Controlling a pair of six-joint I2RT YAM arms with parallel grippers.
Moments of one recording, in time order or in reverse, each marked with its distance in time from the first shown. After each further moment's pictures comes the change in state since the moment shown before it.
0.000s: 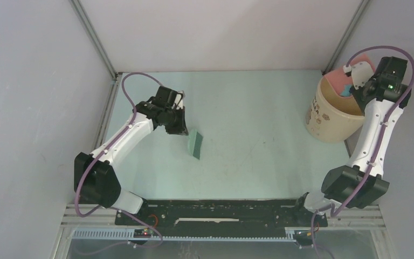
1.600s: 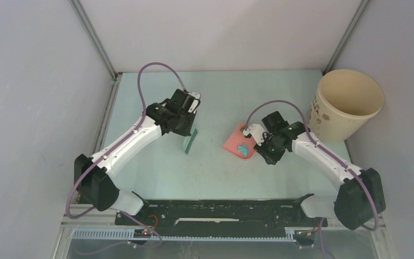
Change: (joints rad) left arm -0.231 -0.013 0.110 -0.092 -0.320 0.183; right arm 0.933 -0.156 -0.853 0.237 -0.190 0.349
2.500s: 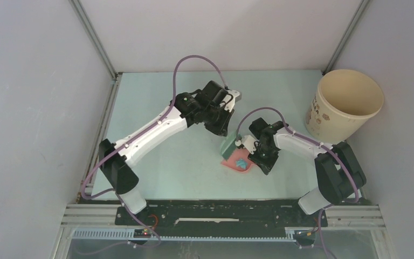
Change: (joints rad) left arm -0.200 0.258 0.361 -0.062 0.306 -0.010; right arm 0.071 0.220 -0.002 -0.018 0.008 0.018
